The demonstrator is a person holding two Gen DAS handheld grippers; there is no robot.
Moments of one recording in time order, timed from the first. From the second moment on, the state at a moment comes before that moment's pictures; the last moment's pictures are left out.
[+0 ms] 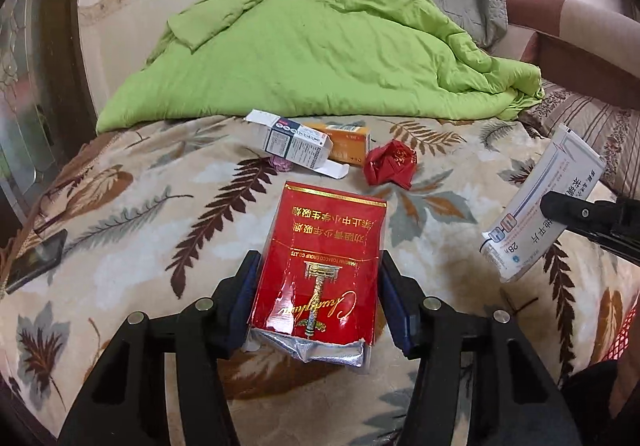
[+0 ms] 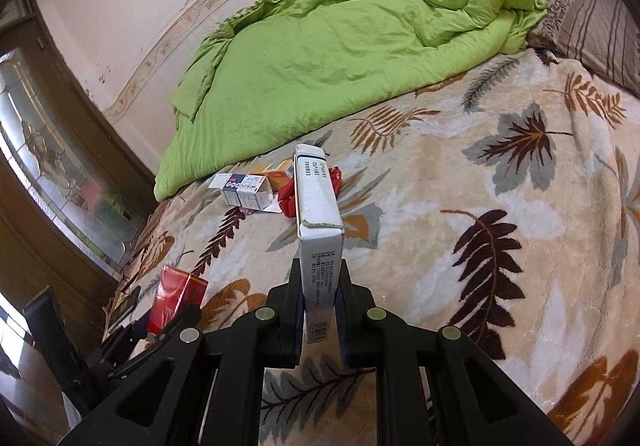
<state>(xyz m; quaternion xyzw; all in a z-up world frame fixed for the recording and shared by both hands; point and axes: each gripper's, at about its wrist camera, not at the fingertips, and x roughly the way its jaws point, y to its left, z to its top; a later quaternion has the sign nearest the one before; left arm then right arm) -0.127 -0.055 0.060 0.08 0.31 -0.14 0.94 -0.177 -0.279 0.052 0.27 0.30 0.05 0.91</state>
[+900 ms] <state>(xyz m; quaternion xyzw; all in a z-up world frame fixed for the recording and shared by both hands) -0.130 -0.054 0.067 0.08 0.30 -0.15 0.94 -0.182 -0.275 0.052 0.27 0.30 0.06 0.91</state>
